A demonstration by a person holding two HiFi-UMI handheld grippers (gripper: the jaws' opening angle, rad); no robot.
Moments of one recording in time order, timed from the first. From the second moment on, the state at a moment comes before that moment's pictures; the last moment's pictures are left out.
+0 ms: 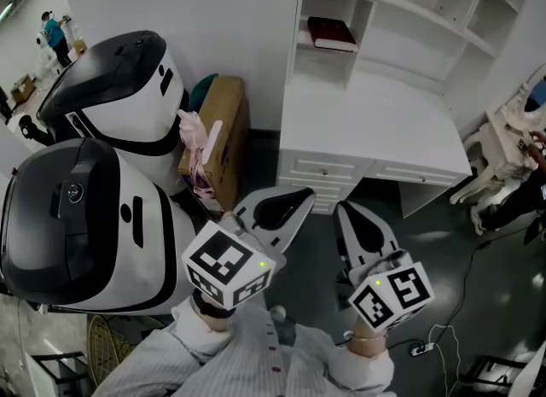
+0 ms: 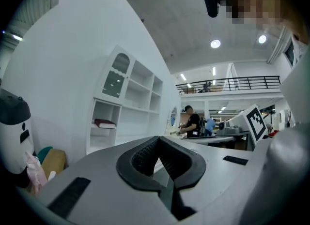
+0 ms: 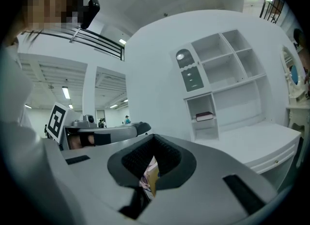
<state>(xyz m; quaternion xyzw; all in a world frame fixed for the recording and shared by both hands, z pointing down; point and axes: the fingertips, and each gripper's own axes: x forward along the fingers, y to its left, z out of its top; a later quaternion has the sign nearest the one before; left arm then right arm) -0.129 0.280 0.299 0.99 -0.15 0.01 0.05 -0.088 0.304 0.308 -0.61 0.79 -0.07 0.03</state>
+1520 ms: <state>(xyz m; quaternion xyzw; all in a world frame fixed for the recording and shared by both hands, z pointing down) -0.069 -0.029 0.309 0.99 -0.09 0.02 0.04 -0.029 0.002 0.311 -0.67 0.74 -0.08 0.01</state>
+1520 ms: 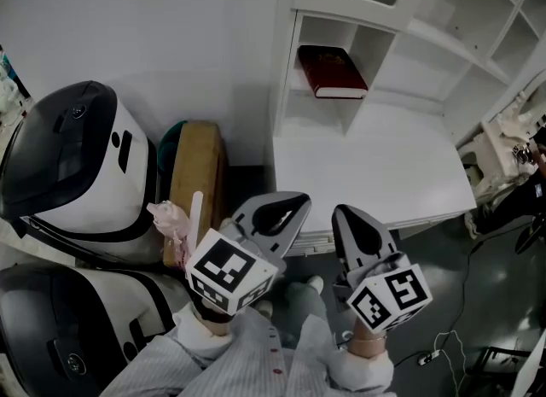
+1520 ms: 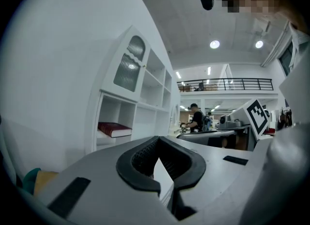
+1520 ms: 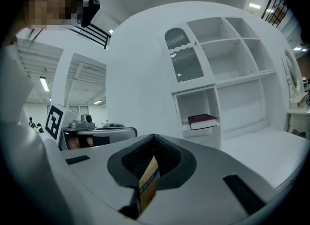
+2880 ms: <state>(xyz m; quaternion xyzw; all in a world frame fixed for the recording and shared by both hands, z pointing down) 0.147 -0.165 0.332 0.97 -0.22 0.08 0.06 0.206 -0.135 0.320 -0.59 0.80 -0.12 0.00</state>
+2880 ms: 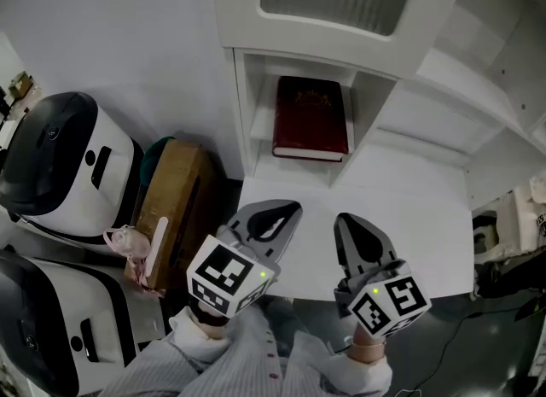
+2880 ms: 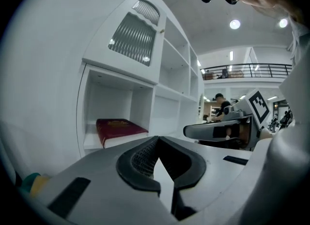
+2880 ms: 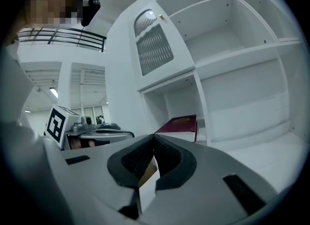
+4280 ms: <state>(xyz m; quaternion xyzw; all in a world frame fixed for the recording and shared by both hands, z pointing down) 0.151 -0.236 0.337 0.96 -0.25 0.09 0.05 0.217 -0.222 0.324 -0.57 0.81 -0.05 -0.08</state>
